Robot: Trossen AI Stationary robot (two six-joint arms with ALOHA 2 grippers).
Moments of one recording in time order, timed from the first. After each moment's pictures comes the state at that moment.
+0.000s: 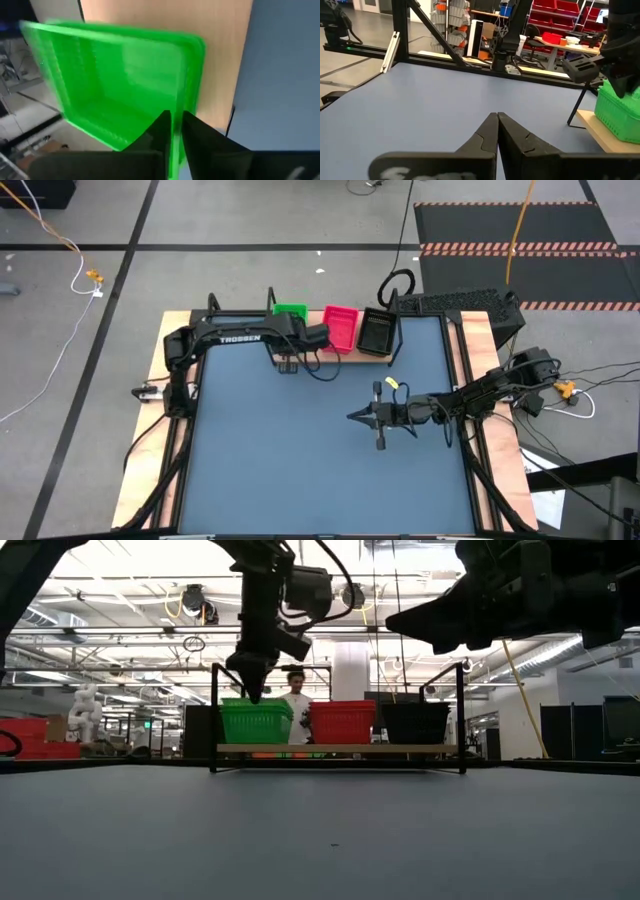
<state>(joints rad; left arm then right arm) 0.29 1.95 1.66 -1.22 -0.50 0.29 0.23 1.46 0.35 1.03 0.21 -0.08</state>
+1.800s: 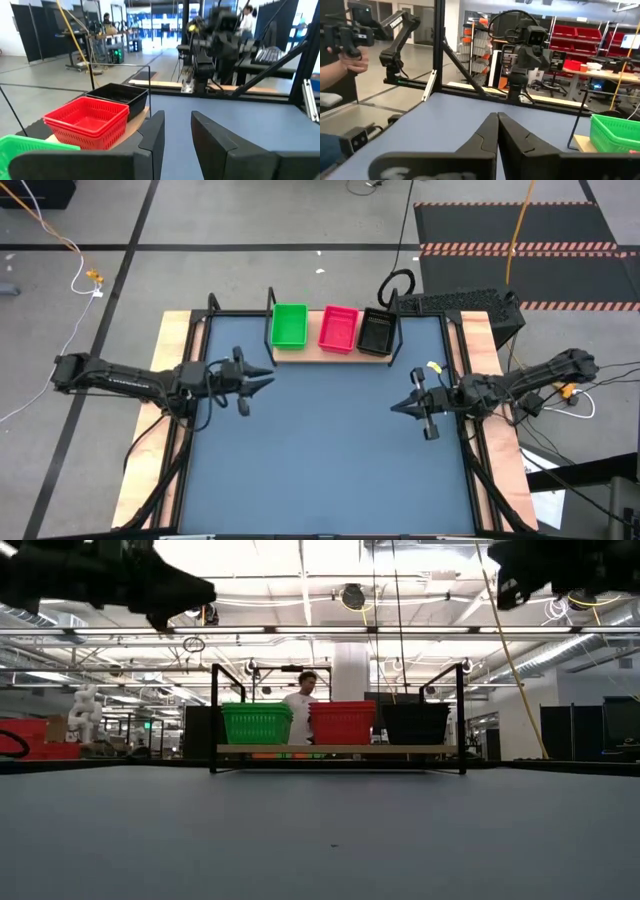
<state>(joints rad) -0.04 0.76 0.29 0.48 -0.21 0.01 0.25 0.57 0.23 0.36 0.08 -0.08</state>
